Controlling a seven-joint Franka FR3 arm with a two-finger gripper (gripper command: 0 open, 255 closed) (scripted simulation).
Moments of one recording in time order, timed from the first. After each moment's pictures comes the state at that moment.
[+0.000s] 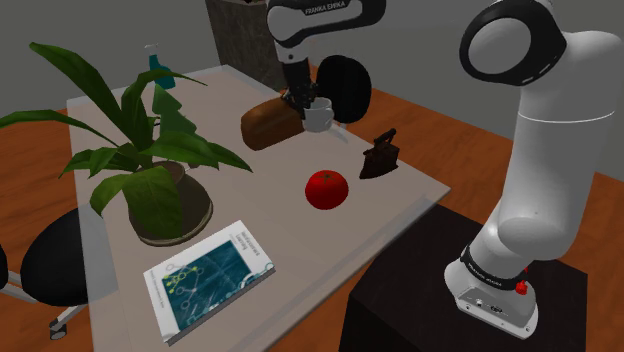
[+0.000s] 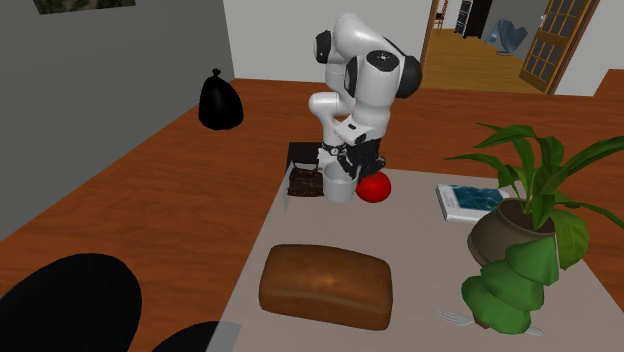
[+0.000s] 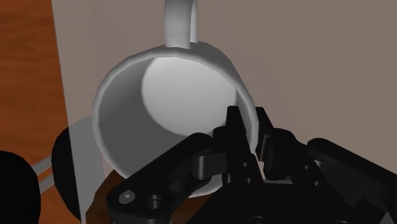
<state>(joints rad) -0.02 0.31 0.07 -1.46 -0.06 1.63 0.21</state>
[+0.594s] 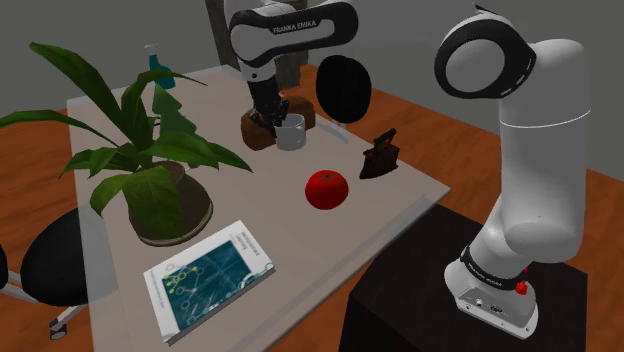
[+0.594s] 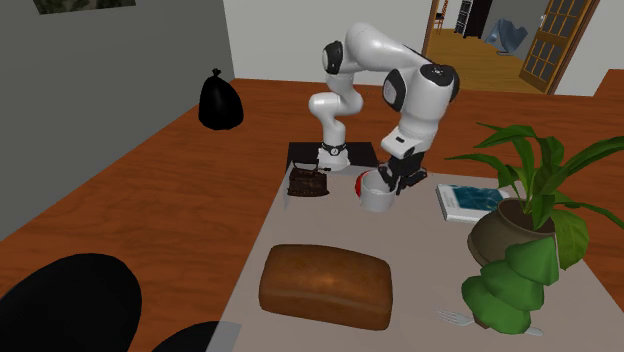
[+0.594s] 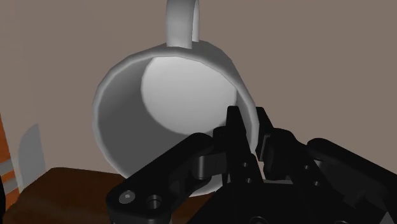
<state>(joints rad) 0.10 0.44 0.13 -1.33 -0.07 1.62 0.38</state>
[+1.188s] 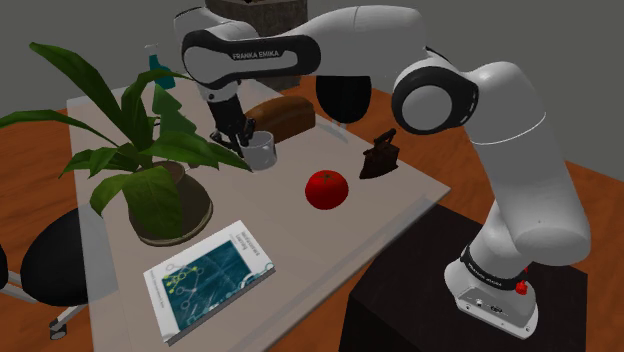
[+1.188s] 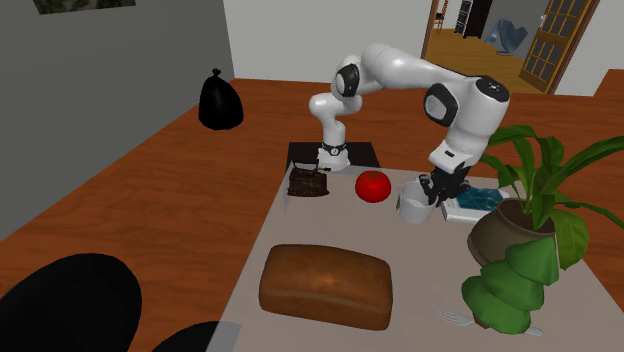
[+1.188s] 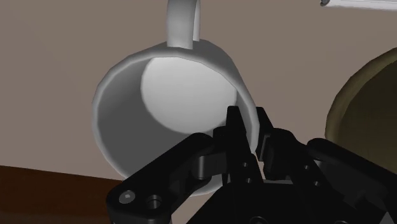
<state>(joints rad) 0.25 0.70 0.16 -0.98 -0.09 1.52 0.53</state>
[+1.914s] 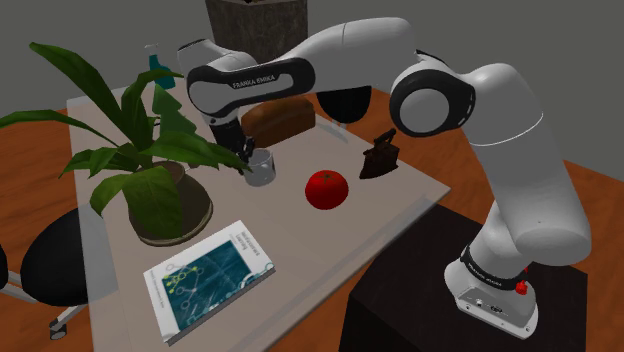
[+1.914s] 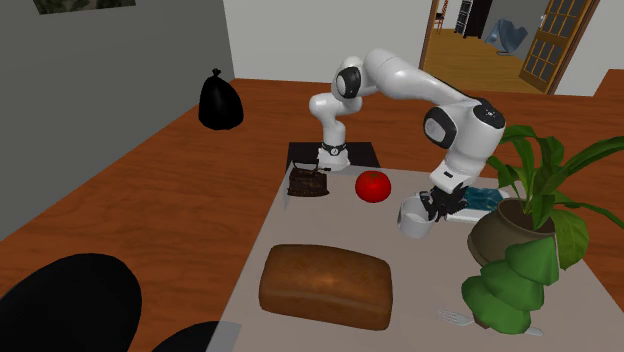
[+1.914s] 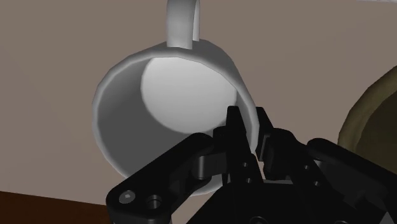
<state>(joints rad) 0.25 0.71 0.16 -1.10 -0.10 1.65 0.55</state>
